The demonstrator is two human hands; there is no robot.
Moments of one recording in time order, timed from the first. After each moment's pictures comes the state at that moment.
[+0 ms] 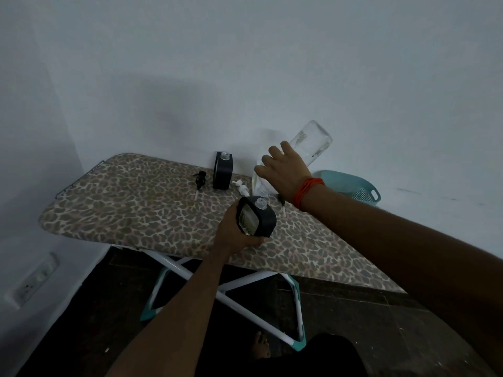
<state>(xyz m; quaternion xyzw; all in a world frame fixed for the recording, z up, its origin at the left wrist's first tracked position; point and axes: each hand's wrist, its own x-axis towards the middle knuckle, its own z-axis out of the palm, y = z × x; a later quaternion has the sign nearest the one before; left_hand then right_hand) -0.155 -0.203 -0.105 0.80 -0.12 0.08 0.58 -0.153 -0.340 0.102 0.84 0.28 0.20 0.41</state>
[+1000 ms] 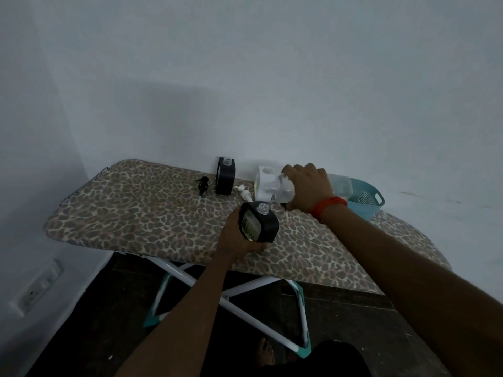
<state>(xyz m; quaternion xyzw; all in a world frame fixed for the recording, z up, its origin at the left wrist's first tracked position) -0.152 -0.202 -0.111 0.79 -0.12 0.07 0.60 -0.135 -0.392 0.070 0.97 0.15 0.14 0.09</state>
